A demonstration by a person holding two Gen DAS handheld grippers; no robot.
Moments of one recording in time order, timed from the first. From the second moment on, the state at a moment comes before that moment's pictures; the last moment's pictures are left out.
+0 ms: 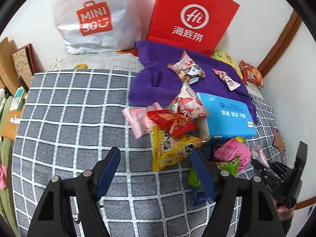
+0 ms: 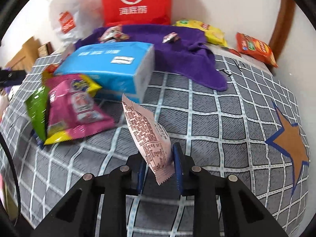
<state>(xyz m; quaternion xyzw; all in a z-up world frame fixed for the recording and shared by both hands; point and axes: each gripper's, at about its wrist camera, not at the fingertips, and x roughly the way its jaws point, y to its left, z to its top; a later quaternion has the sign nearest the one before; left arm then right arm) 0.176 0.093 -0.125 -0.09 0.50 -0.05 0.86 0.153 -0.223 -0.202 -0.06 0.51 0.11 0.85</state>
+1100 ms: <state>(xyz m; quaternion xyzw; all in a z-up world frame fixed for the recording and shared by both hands) 0.201 0.070 -0.164 -0.09 0.52 -0.12 0.84 0.150 -0.218 -0.207 -0.03 0.48 0.09 0.87</state>
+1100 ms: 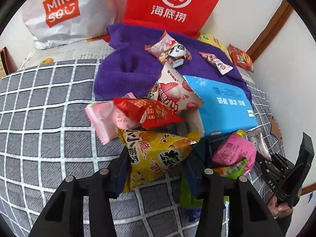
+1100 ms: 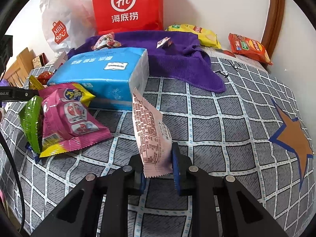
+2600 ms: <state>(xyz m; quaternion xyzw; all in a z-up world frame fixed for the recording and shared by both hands) 0.152 0.034 -0.068 -0.09 0.45 -0.17 0.87 0.142 -0.195 -0.103 0.00 0.43 0.10 0.90</state>
